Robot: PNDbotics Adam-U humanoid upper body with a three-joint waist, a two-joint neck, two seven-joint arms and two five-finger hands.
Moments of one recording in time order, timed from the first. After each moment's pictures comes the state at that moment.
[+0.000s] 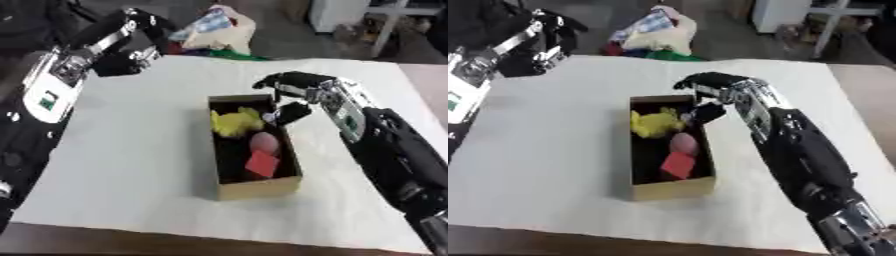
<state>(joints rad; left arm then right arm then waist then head) -0.88 0.43 -0.19 -1.19 -0.44 -0.49 -0.33 -0.95 -0.23 0.21 -0.92 0.97 -0.30 0.45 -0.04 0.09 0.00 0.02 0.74</state>
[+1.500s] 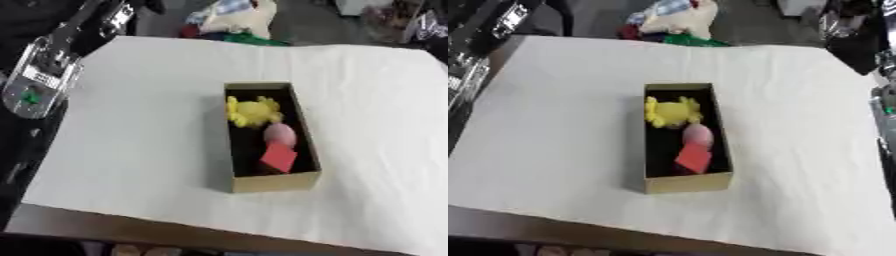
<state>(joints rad) -0.71 0.50 -0.09 -1.47 0.04 -0.38 -0.36 -0.64 -0.37 -0.04 -1.46 0.45 -0.14 -0.13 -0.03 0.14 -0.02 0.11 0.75</state>
